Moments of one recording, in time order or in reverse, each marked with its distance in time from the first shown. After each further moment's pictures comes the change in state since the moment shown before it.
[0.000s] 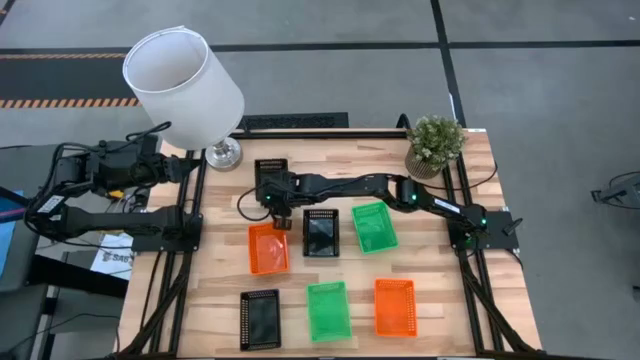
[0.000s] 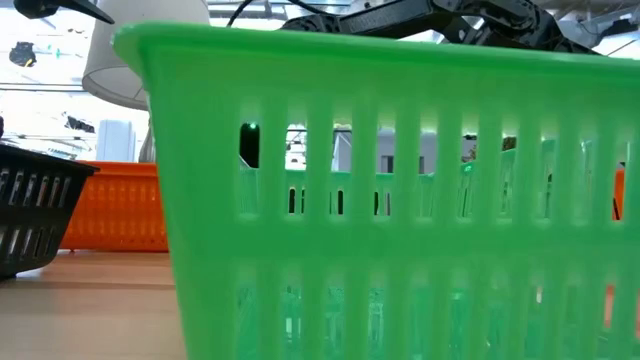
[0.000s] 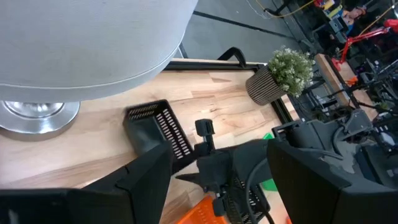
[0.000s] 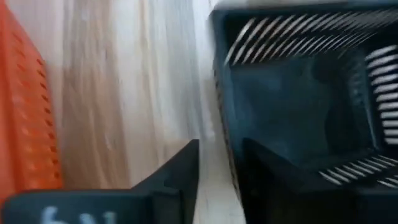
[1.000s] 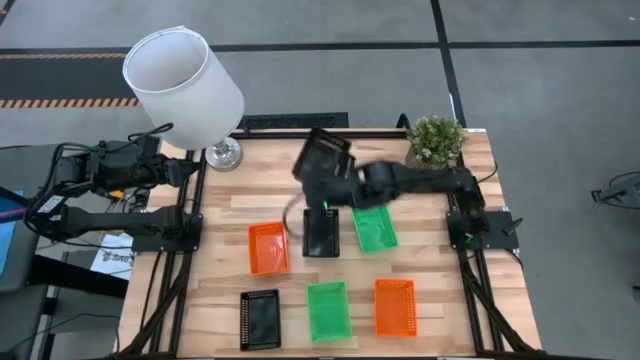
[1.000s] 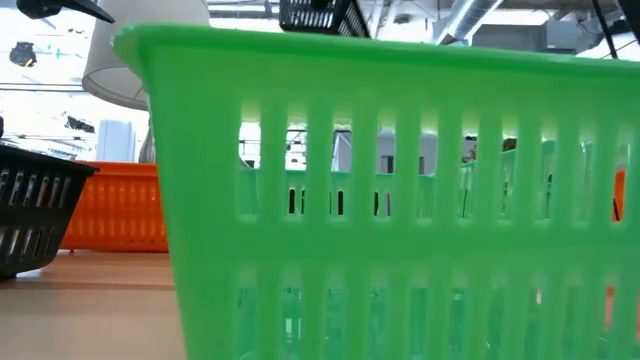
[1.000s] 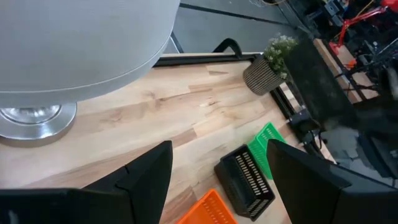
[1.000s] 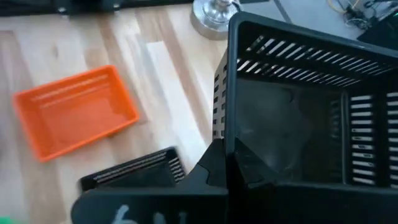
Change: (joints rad) left arm 0.000 0.000 0.000 0.000 0.035 0.070; right arm 0.246 -0.564 0.011 -0.559 0.389 0.388
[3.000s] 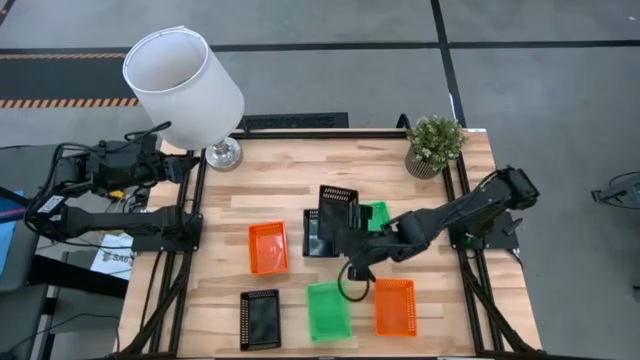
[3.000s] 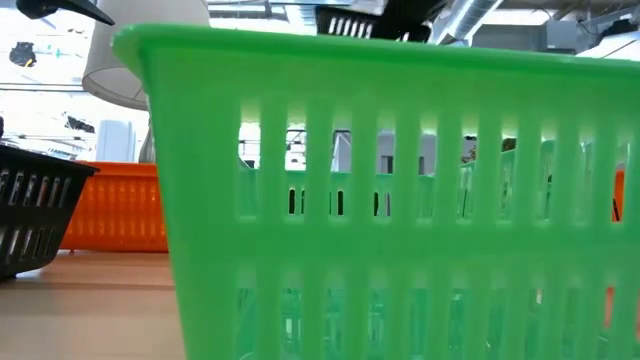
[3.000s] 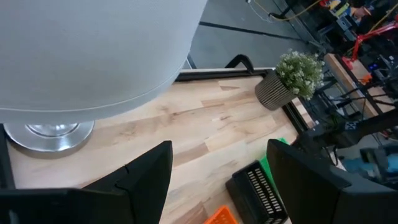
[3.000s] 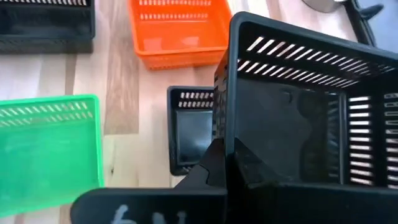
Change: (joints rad) left arm 0.000 0.000 0.000 0.000 -0.086 0.003; right arm 0.221 -0.383 -0.941 0.590 -0.081 -0.041
